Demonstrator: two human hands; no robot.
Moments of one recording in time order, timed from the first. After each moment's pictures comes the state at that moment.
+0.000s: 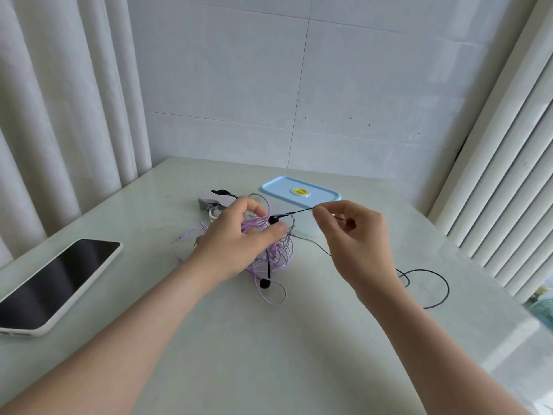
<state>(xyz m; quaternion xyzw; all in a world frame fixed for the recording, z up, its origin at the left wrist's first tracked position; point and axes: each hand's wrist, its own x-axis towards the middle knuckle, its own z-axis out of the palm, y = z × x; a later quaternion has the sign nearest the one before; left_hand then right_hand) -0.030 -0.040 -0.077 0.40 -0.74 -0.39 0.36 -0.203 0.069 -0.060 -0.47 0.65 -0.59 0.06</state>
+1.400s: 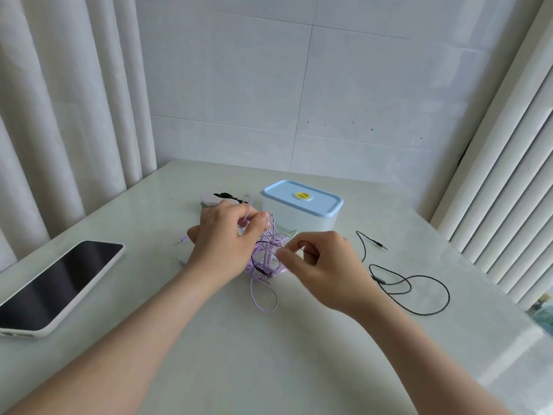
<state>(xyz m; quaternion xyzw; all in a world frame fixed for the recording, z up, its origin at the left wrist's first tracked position) -0.028 -0.044 -0.080 0.42 -0.77 -0.20 0.43 -0.186 0.072 -0.070 -0.63 0.67 -0.38 0.08</state>
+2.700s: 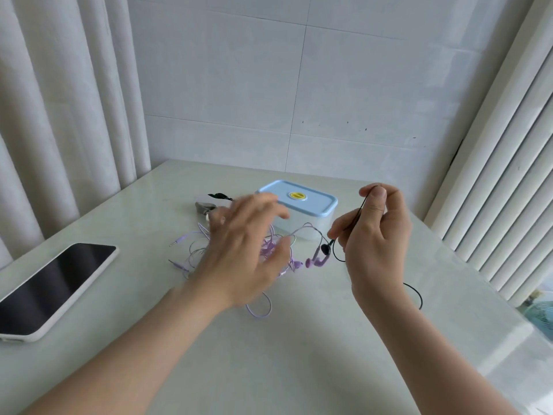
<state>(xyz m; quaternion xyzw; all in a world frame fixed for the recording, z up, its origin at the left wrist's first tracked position) -0.033 -0.018 -0.081 0.27 -0.86 -0.07 0.42 -0.188 0.080 -0.037 -0.36 0.55 -0.75 0.05</state>
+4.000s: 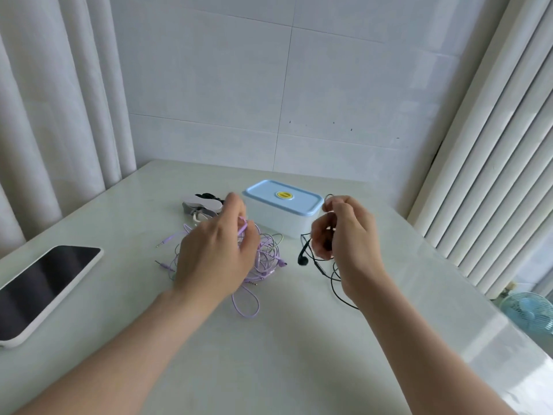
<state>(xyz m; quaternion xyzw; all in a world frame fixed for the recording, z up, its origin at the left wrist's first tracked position) -0.034 -0.022 -0.087 0.34 -0.80 -0.03 0.49 -0.200 0.079 -0.036 -0.37 0.59 -0.69 0.21</state>
